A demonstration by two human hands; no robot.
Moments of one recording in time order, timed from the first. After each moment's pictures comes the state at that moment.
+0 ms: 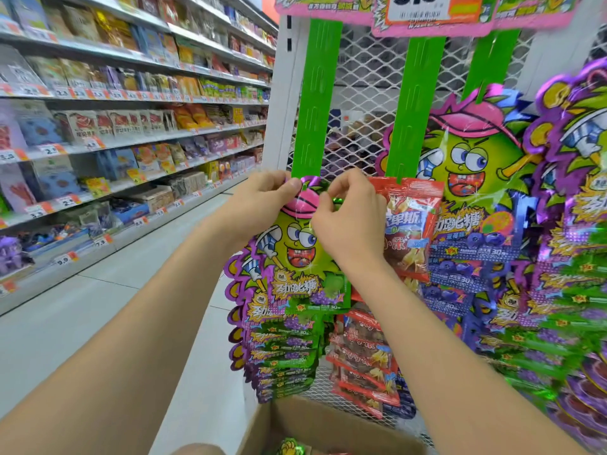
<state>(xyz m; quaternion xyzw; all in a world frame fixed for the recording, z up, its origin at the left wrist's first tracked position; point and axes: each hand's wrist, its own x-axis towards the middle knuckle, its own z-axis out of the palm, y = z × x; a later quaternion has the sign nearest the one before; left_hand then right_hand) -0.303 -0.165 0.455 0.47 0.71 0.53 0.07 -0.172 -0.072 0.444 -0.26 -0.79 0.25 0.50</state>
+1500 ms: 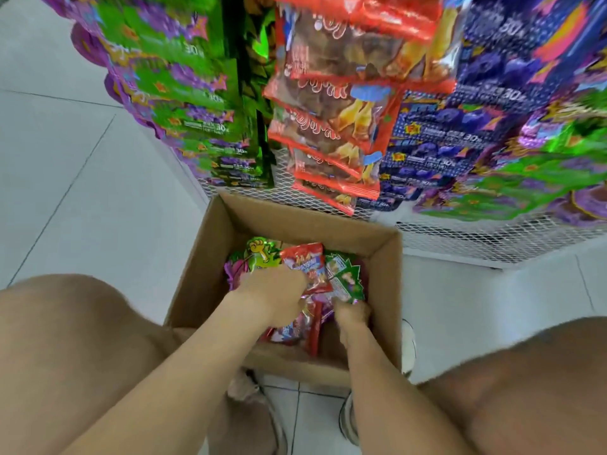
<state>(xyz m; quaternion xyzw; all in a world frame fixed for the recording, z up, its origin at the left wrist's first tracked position) -0.163 -0.158 0.012 0.55 0.76 -0.10 0.34 -0.006 -0.068 -0.165 -0.73 -0.41 0.54 0.05</state>
